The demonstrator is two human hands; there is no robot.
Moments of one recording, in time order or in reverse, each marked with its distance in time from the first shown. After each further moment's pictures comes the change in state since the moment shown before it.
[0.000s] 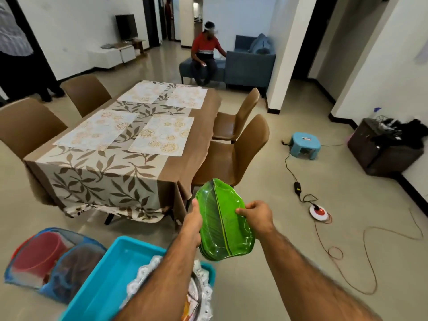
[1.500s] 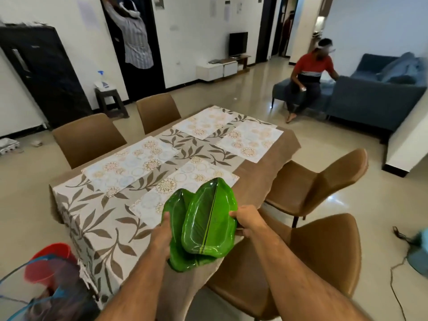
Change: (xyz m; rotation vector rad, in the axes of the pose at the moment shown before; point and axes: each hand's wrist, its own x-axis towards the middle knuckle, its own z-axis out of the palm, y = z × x) left_hand 0.327 0.299 0.105 -0.198 0.639 0.181; right_hand 0.477 -0.305 0.150 0.035 -0.768 0.115
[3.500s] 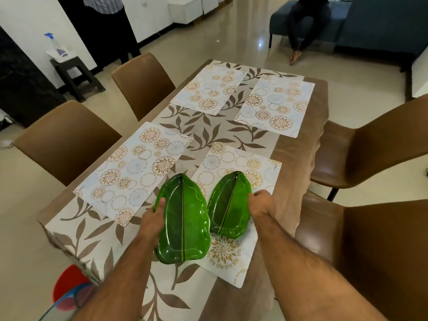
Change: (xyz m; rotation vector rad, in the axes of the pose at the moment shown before) left_hand 0.239 0.143 -0.062 0.411 -0.039 0.034; right_hand 0.230 -0.031 0.153 -0.463 0.468 0.012
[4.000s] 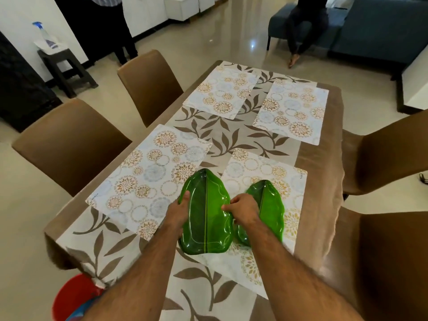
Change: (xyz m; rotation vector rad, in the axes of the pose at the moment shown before) left_hand 0.087 0.028 -0.033 -0.063 -0.207 -0.016; right_hand -0.076 -0.112 0.078 0.093 -0.237 -0.075
